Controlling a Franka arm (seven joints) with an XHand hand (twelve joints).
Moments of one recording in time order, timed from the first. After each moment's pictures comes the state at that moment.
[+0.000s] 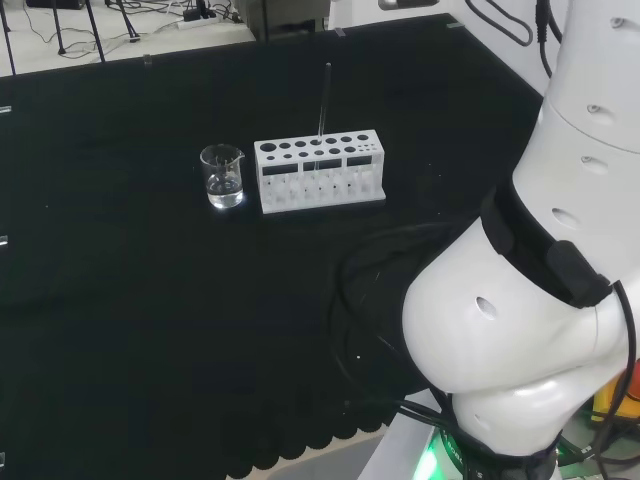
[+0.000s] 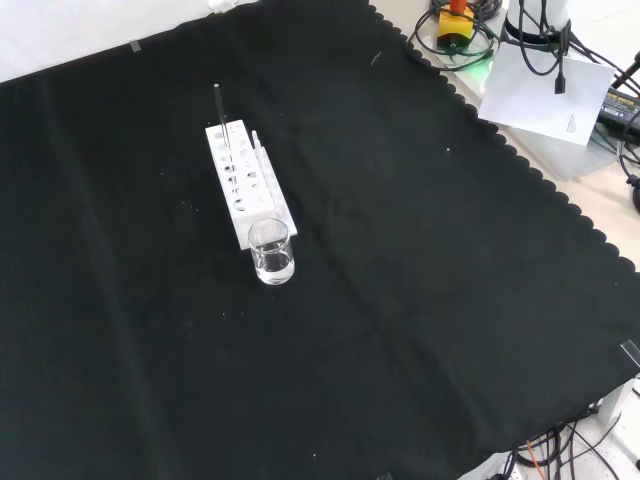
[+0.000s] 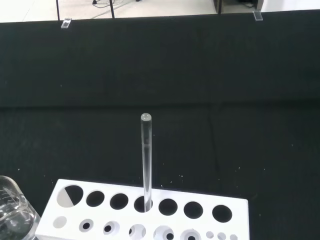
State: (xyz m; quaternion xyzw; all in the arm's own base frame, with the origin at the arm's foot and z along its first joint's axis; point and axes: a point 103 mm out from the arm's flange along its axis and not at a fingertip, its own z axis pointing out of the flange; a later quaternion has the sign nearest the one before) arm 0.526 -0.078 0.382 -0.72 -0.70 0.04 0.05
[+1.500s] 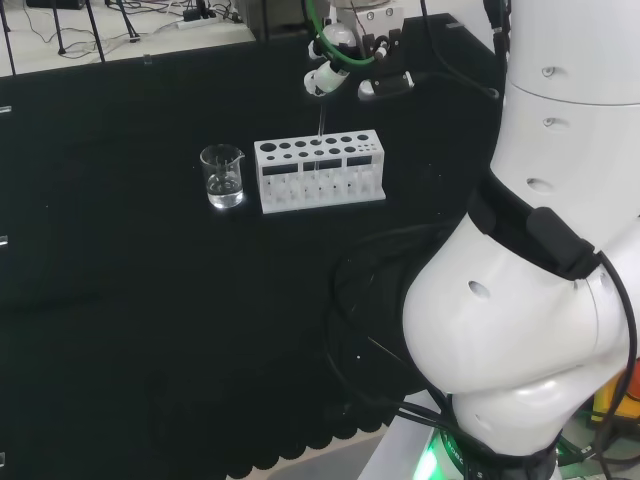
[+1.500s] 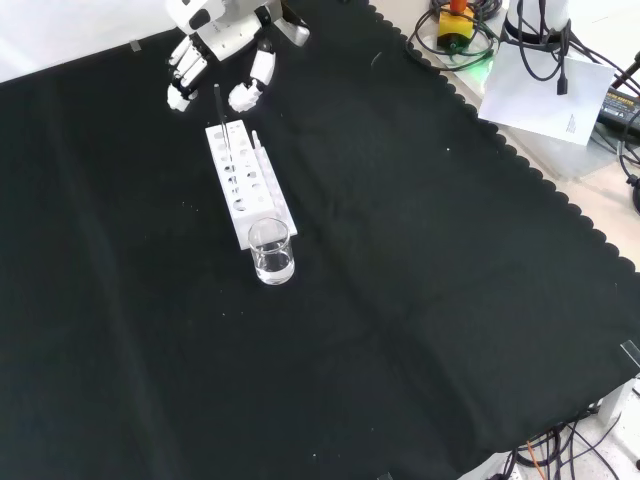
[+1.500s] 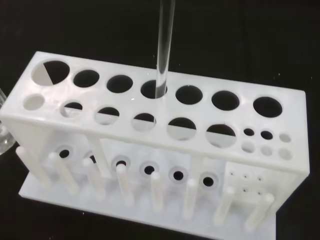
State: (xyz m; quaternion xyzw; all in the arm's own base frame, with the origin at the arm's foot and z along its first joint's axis) arm 0.534 -0.057 0.244 -0.69 -0.71 0.10 0.08
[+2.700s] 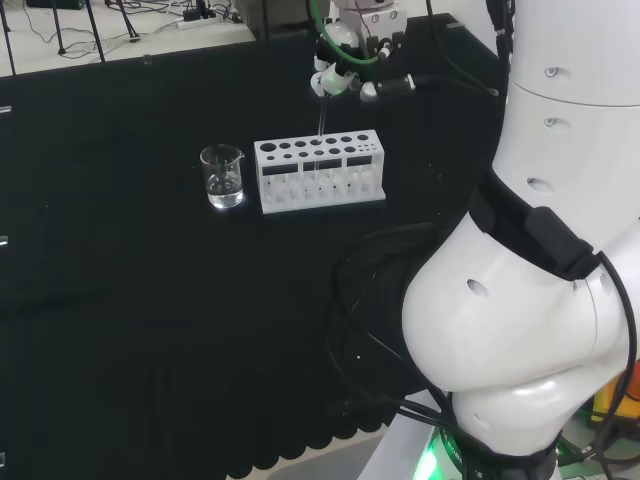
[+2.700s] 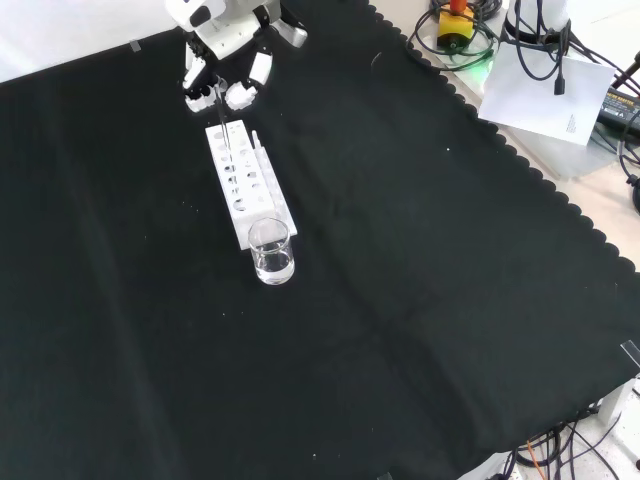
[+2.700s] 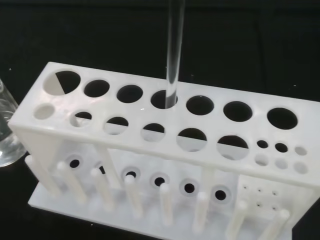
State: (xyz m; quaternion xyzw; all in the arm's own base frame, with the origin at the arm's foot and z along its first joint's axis) arm 0.538 -0.057 0.240 -0.67 -0.73 0.08 0.08
